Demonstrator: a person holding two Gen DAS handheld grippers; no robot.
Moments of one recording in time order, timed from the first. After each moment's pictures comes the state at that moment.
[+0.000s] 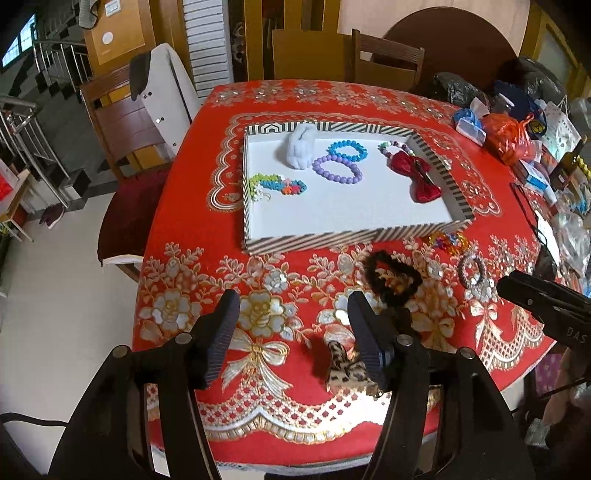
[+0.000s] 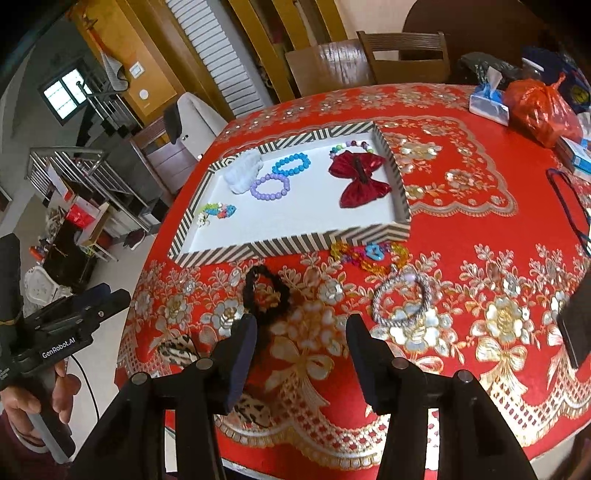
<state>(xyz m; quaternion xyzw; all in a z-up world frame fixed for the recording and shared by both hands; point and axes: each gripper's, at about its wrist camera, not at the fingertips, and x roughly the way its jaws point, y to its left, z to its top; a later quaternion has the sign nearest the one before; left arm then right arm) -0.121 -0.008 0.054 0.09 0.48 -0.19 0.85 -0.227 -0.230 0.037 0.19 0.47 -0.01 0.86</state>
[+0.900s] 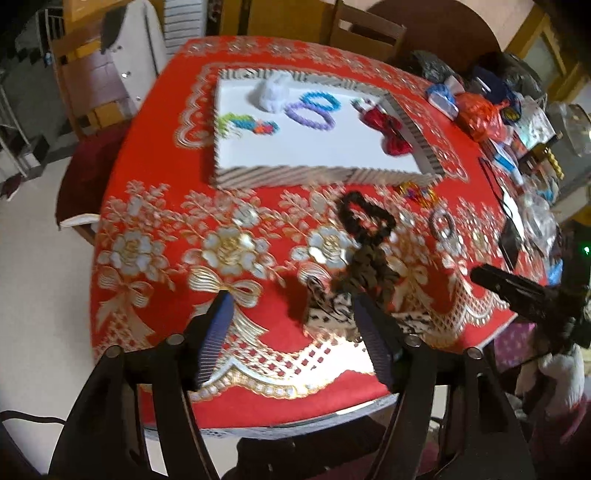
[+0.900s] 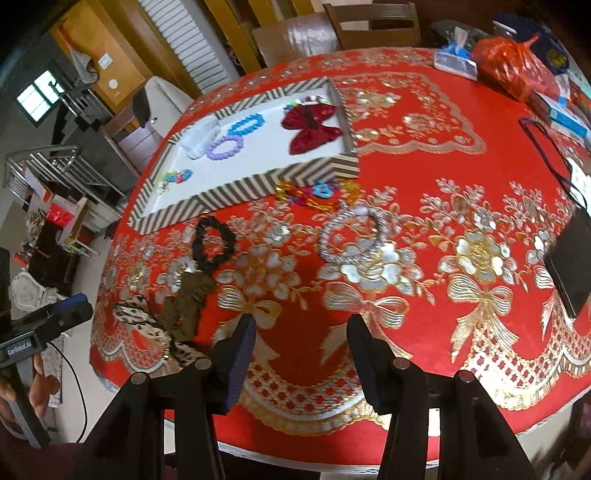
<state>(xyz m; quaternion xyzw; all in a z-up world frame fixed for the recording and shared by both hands) -0.135 0.011 0.024 0.04 0.56 -0.26 0.79 -0.256 -0.254 -0.002 0.21 0.52 -0.05 0.83</state>
